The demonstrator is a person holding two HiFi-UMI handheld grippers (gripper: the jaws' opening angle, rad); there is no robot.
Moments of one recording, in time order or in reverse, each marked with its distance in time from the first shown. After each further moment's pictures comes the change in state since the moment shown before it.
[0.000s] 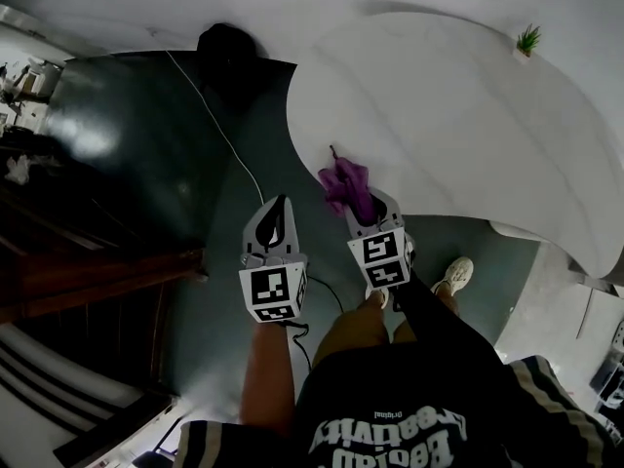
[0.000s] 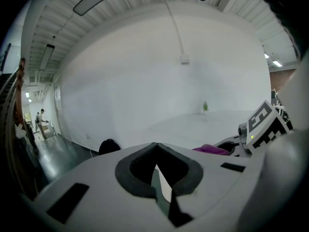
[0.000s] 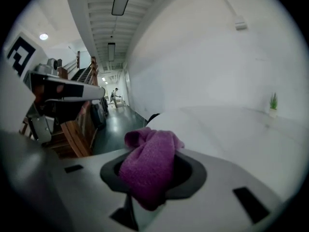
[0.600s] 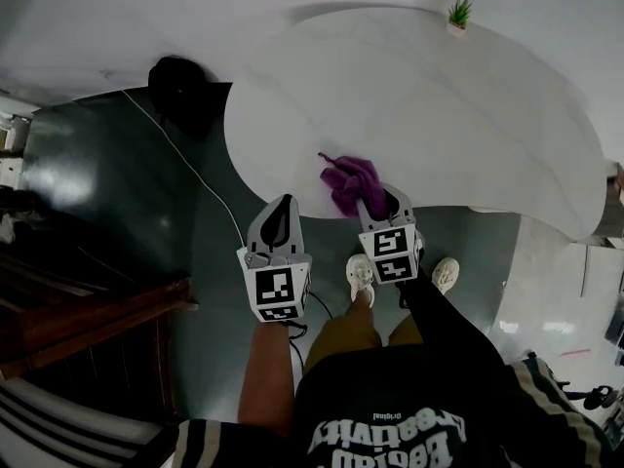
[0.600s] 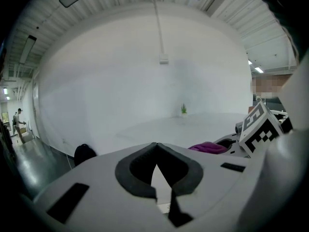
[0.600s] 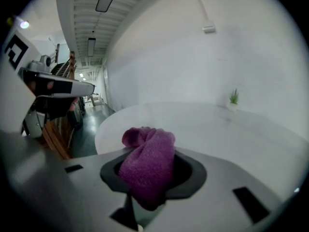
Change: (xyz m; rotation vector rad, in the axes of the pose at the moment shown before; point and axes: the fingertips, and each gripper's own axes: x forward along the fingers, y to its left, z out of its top) left arm 0.051 -0.122 0.023 0.038 -0.024 -0.203; right arm -0.067 -0.134 -0.043 0.083 0.030 -0.245
